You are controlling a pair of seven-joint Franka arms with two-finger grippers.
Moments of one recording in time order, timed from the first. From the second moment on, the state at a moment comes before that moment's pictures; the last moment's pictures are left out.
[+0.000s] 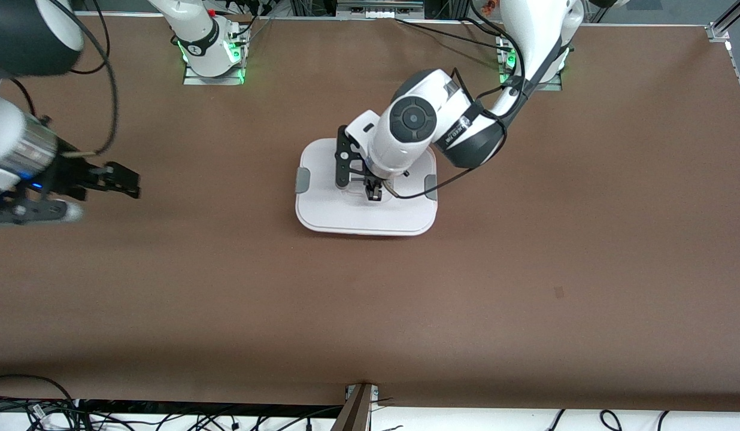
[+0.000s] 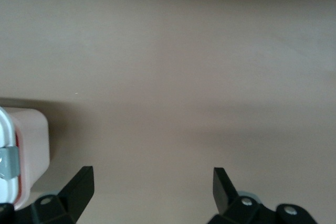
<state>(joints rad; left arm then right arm) -0.45 0.64 -0.32 -1.35 -0.08 1.99 0.85 -0.13 0.29 0.30 -1.25 -0.12 1.51 0.14</state>
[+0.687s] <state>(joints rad) -0.47 0.64 -0.33 -1.39 -0.08 1.97 0.85 -0.07 0.18 0.04 -1.37 -0.01 1.41 0.02</state>
